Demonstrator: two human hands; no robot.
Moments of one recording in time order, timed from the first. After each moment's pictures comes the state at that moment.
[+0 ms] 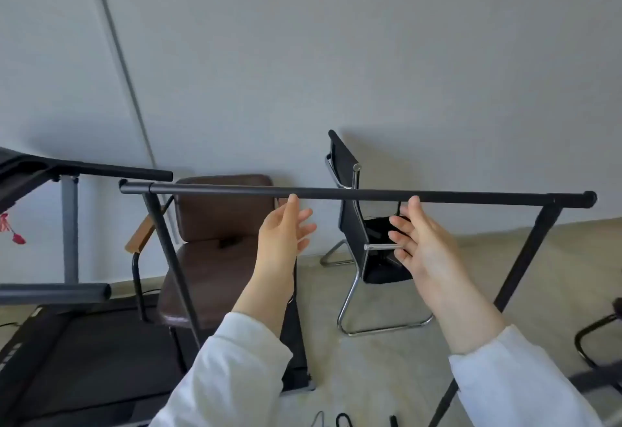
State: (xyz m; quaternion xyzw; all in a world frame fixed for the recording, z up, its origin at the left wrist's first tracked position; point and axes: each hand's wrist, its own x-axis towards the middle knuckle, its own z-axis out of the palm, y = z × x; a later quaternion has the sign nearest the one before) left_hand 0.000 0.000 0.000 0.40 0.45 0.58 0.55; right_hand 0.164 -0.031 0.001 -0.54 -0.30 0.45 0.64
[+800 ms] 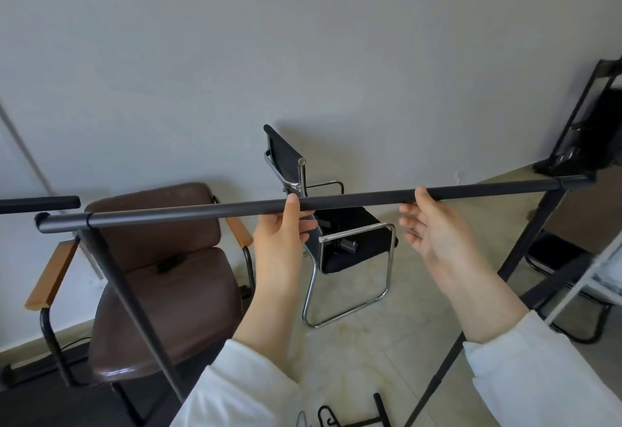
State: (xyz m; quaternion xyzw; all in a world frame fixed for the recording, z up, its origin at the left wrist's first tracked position) left_hand 0.026 0.030 0.004 0.49 0.39 0.57 0.53; right_hand 0.180 -0.024 0.013 -0.57 -0.24 0.34 0.71
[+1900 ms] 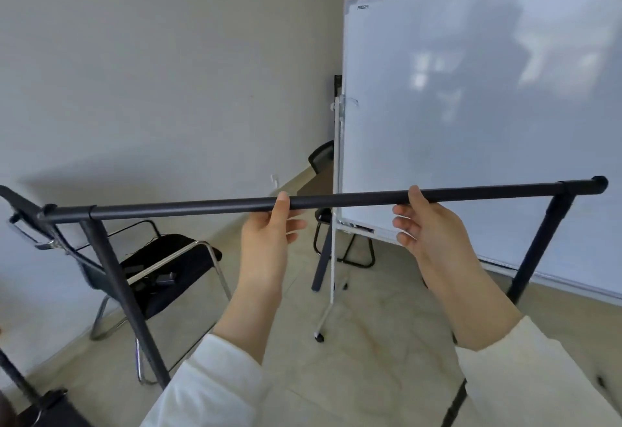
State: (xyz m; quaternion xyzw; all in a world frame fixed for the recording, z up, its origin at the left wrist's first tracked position) left_hand 0.262 -0.303 0.042 0.61 0.22 0.38 0.66; right_hand 0.353 -0.441 0.044 -0.60 -0.08 0.09 0.79
